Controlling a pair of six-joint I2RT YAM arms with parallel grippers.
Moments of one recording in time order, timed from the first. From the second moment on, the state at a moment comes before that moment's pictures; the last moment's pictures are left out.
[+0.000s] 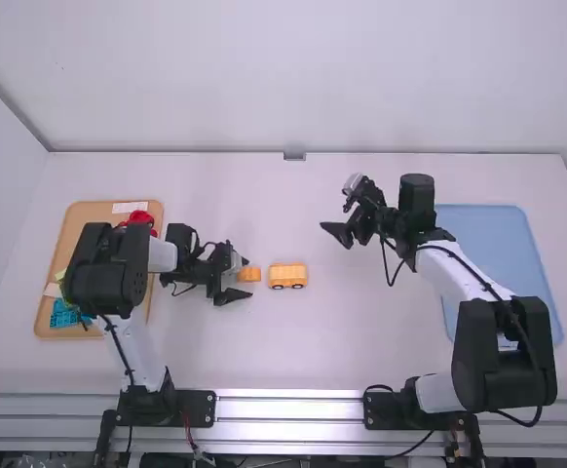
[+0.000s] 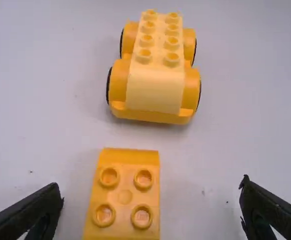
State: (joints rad) left arm 0.06 2.01 0.79 -0.18 1.05 1.33; right arm 0.11 1.56 0.87 0.08 -0.84 -0.53
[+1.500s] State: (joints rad) left arm -0.02 1.68 0.80 -0.28 0.99 1.27; right arm 0.15 1.96 0.87 -0.06 -1.21 -1.13
